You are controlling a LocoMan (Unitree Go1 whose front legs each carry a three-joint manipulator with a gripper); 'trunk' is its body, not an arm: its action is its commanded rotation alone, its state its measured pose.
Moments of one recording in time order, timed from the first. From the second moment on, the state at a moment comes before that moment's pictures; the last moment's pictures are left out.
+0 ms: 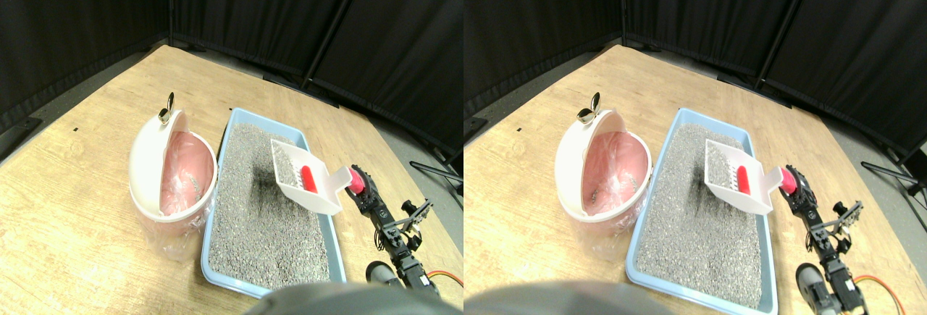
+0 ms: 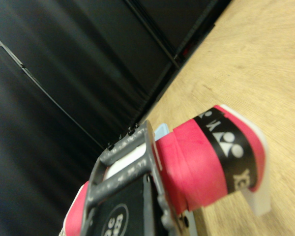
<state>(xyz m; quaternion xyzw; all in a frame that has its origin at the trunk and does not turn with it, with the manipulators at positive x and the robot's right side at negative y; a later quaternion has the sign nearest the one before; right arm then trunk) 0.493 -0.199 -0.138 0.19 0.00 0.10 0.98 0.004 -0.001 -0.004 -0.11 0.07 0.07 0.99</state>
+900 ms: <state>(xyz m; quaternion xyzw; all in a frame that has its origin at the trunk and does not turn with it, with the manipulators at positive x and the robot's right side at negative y) 0.508 -0.166 -0.118 0.34 -0.01 0.11 0.93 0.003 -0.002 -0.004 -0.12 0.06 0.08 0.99</state>
